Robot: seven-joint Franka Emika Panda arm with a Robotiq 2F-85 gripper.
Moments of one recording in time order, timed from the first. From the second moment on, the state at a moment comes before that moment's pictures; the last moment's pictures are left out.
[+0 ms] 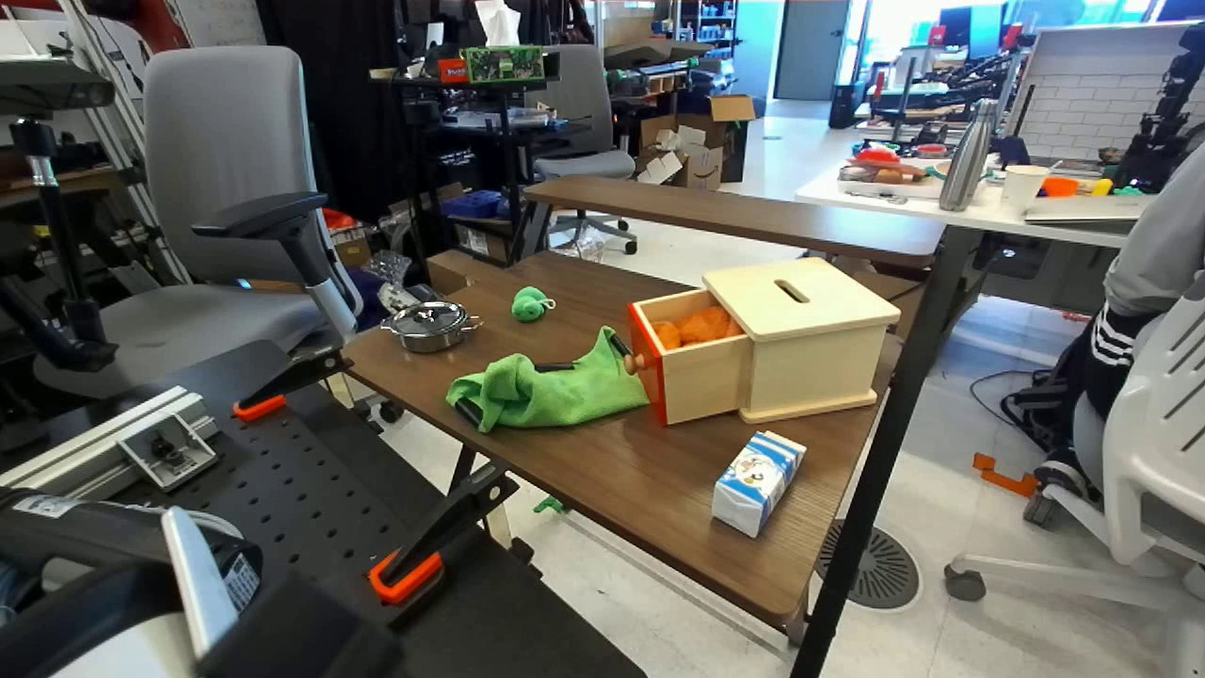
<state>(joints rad) -0.07 -0.55 -0.13 -2.47 0.08 1.90 0.03</state>
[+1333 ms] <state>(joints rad) -0.04 0.03 -0.02 -2.57 0.14 2.69 0.28</state>
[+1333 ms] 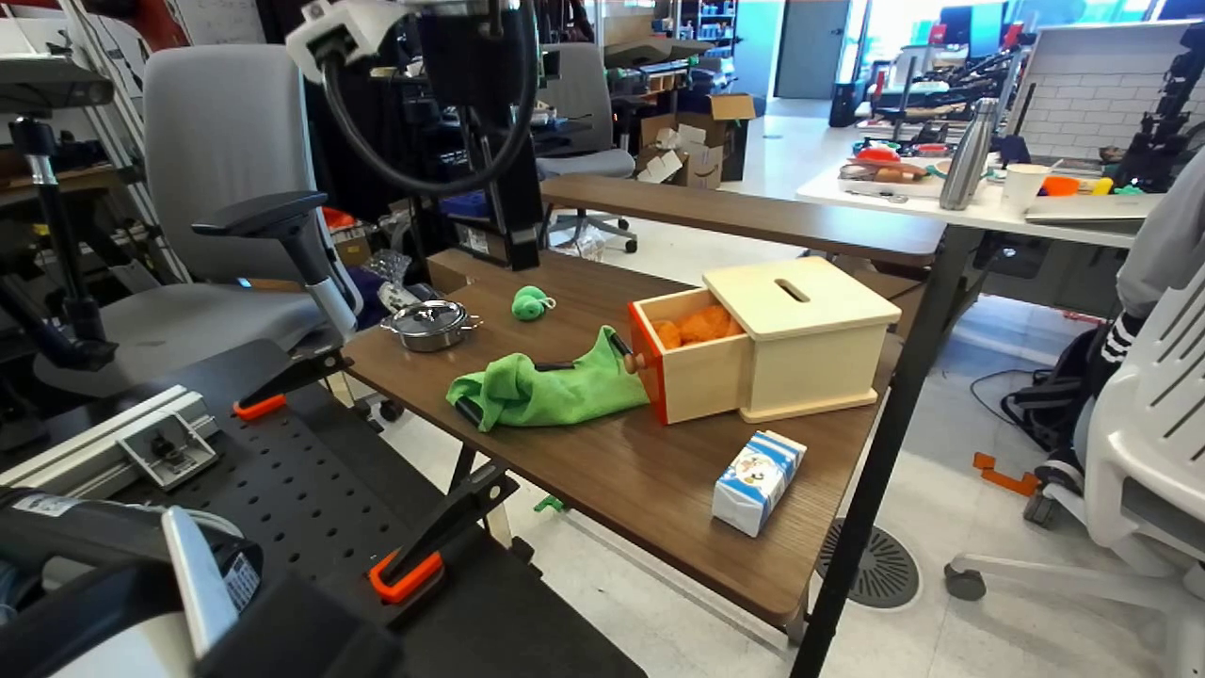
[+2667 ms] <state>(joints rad) 0.07 0.35 -0.15 -2.42 -0.04 2.76 0.52</state>
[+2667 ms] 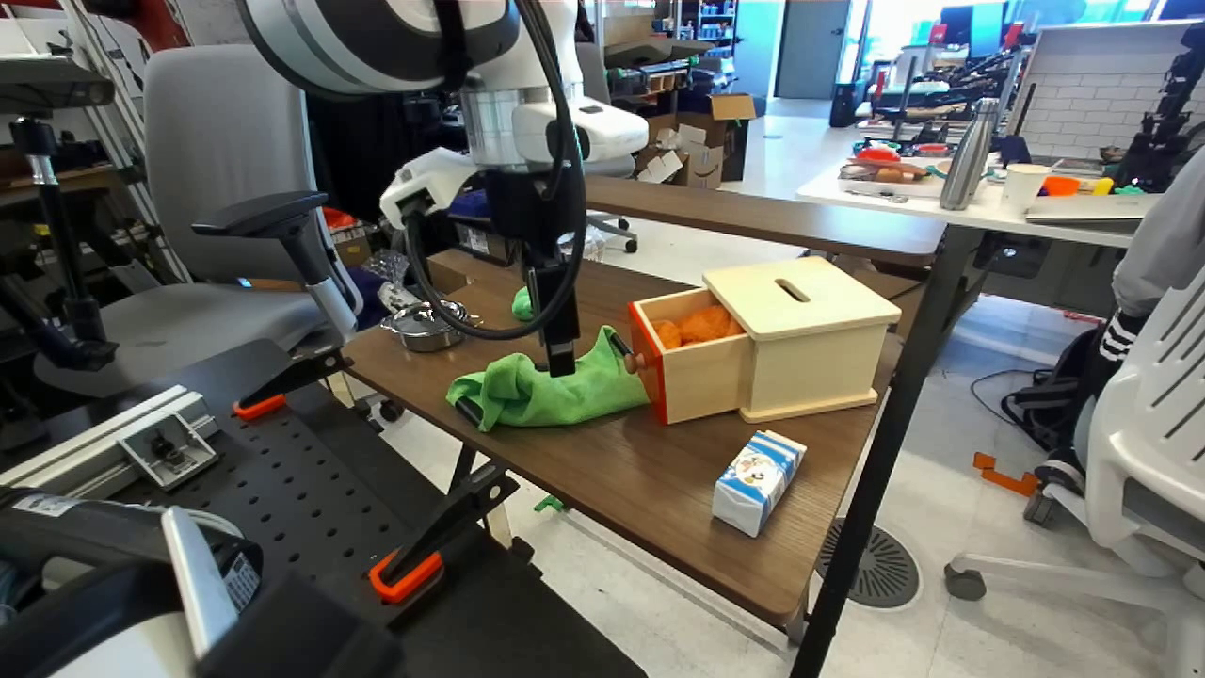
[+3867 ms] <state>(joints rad) 0.17 0.67 -0.26 -2.12 0.01 2.89 0.60</state>
